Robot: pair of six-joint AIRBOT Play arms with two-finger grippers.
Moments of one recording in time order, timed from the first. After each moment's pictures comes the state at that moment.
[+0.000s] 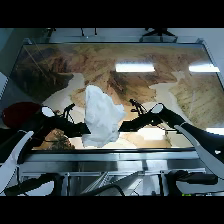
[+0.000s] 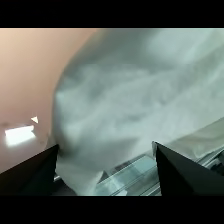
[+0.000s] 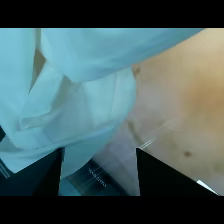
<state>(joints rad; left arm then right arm) -0.11 -1.34 0.72 0.87 -1.15 -1.26 0.34 -1.51 0.86 -0.60 1.01 1.04</state>
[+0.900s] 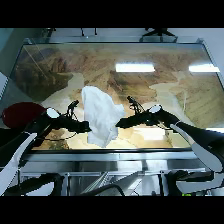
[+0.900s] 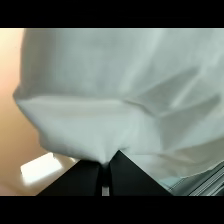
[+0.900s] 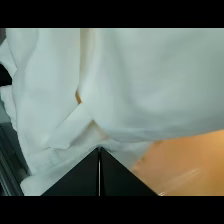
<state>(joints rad) -0.17 -1.33 0.75 0.82 -1.03 -1.20 0.34 -1.56 0.87 -0.34 0.93 0.76</state>
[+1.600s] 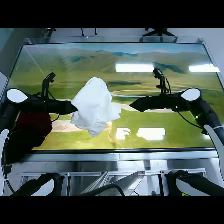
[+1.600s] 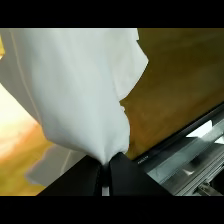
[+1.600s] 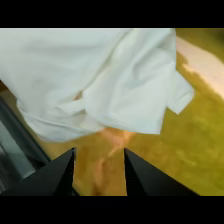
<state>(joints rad) 0.04 -1.16 1.00 0.83 -1.26 -1.18 0.14 -1.25 0.99 -0.58 1.05 0.90</state>
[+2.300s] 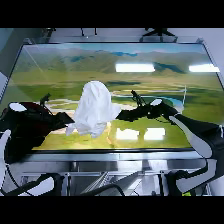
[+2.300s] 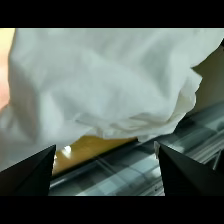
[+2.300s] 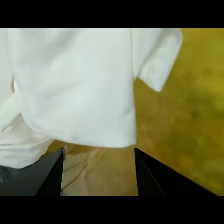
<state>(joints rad) 0.22 -1.30 0.81 0.83 -1.34 -1.15 0.27 -1.70 1.02 -0.39 0.95 0.89</state>
